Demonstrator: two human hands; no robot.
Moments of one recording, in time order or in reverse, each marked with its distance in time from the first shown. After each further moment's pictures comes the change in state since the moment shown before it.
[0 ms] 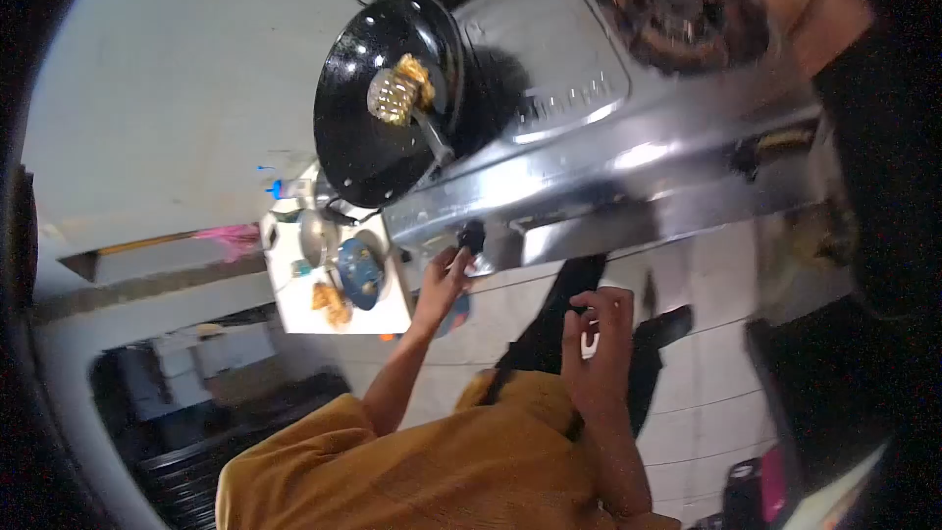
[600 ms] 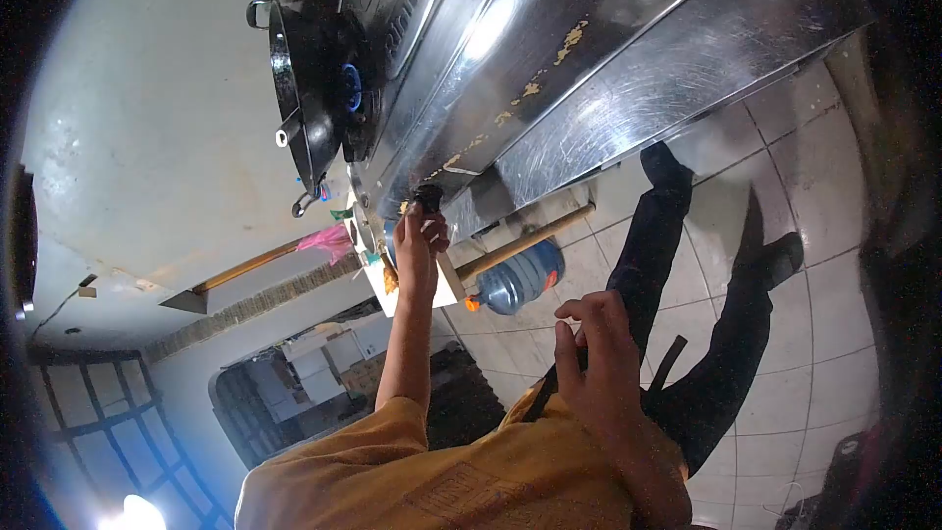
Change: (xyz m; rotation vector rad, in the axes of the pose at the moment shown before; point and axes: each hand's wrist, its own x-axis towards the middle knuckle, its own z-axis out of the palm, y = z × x) left_hand 0.005 -0.012 0.026 -0.216 0.225 -0.009; right_hand -0.060 0.125 -0.020 0.285 -0.185 0.165
